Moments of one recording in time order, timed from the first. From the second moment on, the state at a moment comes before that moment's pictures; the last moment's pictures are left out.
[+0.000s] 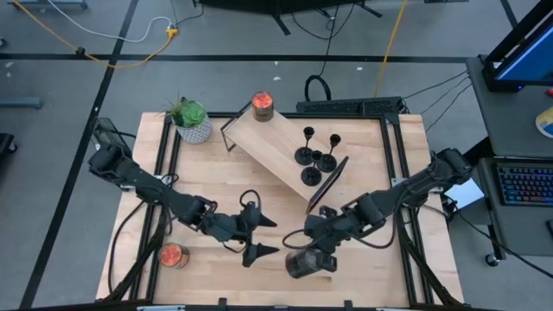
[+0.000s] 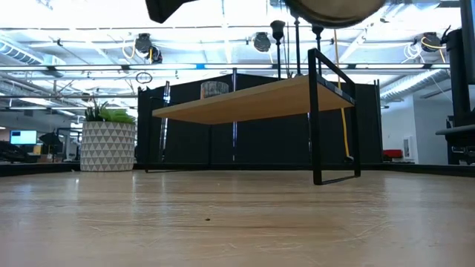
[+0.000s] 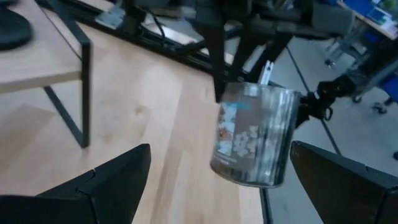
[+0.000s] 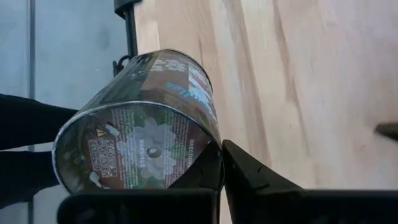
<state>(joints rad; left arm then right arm) -0.49 1.54 1.04 0.13 -0.32 -0.59 0.48 1.60 1.40 -0.76 -0.02 0.72</state>
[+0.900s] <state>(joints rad) -0.38 1.84 1.38 -0.03 0.01 -0.56 0.42 1.62 1.45 -0.73 -0.03 0.56</state>
